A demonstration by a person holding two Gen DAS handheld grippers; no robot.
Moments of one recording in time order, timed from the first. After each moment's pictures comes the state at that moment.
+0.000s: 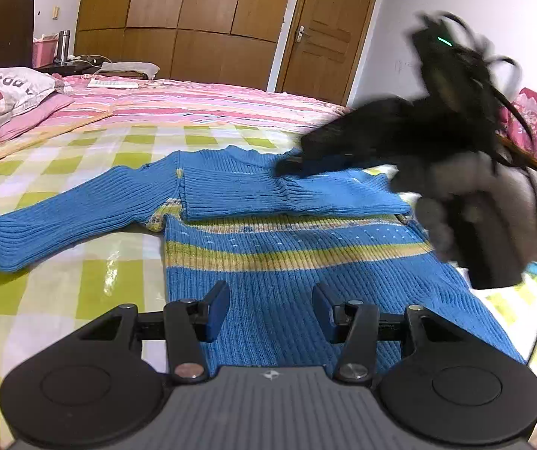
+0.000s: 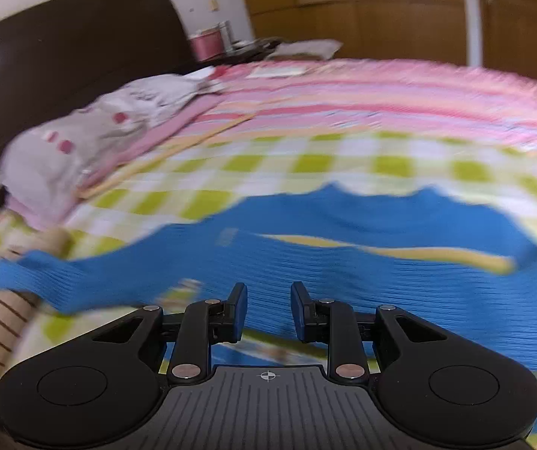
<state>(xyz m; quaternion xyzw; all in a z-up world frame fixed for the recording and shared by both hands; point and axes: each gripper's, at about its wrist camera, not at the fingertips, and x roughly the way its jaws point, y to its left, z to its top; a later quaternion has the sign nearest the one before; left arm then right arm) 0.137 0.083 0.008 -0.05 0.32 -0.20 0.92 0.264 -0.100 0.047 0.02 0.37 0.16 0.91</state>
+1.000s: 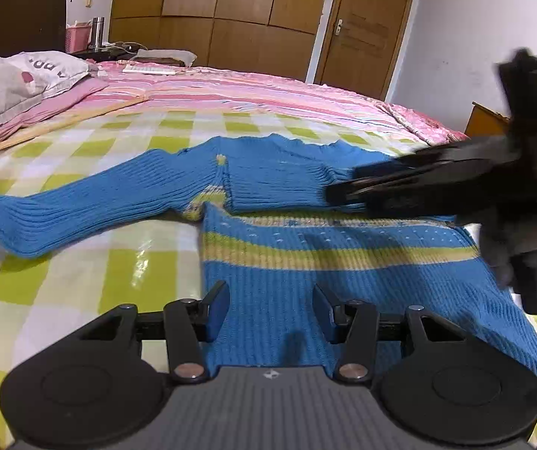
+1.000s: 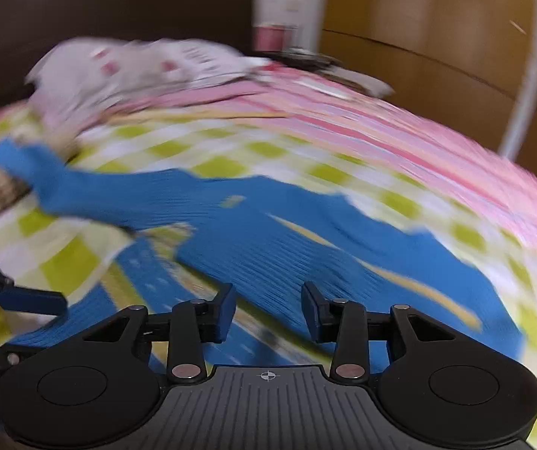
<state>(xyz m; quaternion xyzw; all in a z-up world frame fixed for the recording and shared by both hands) 0.158 0.090 -0.008 -0.05 0.34 -0.14 0.93 0.242 -0.067 0.024 -0.17 0.31 0.23 0.90</state>
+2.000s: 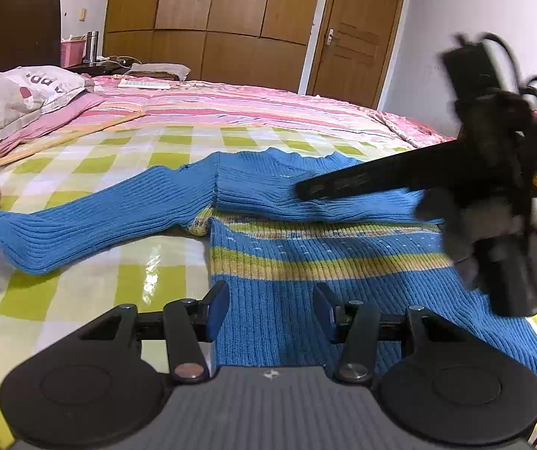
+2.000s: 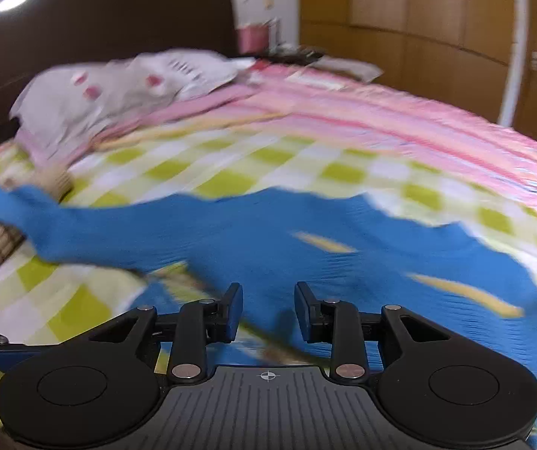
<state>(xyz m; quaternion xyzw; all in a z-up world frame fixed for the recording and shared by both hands) 0.153 0.097 -0.002 -0.05 0.32 -0.15 0.94 0.261 -0.067 0.027 -0.08 0.33 0.20 0.92</state>
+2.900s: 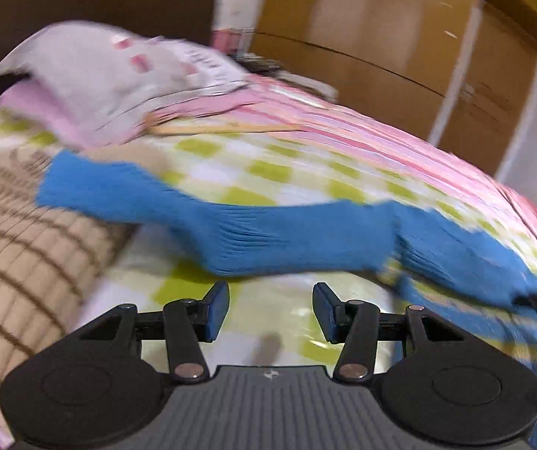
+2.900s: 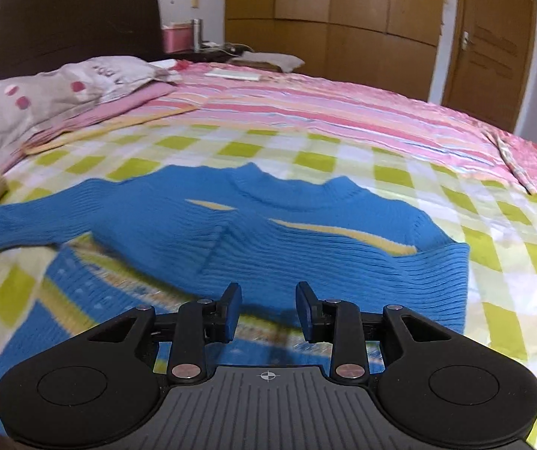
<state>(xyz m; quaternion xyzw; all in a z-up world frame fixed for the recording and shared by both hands) 0.158 0.202 -0.005 -0.16 0.30 0.07 0.94 0.241 -0.118 0.018 -0.07 0.34 0.10 0.93</state>
